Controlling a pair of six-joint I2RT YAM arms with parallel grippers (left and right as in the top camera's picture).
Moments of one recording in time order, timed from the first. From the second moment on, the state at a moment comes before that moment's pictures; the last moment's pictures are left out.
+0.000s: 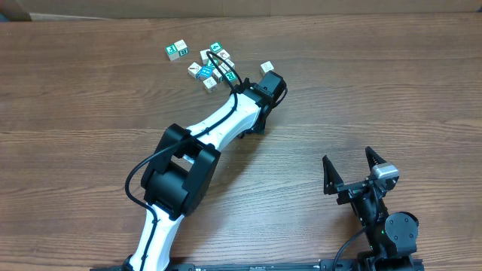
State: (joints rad) left arm -0.61 2.24 1.67 -0.86 -0.32 -0.46; right arm 0.13 0.01 0.02 -0.03 -0.12 0.12
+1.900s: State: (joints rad) left arm -0.34 2.26 2.35 -1.36 -0.22 -0.47; right arm 0.13 0.01 0.02 -0.03 -0.12 0.12
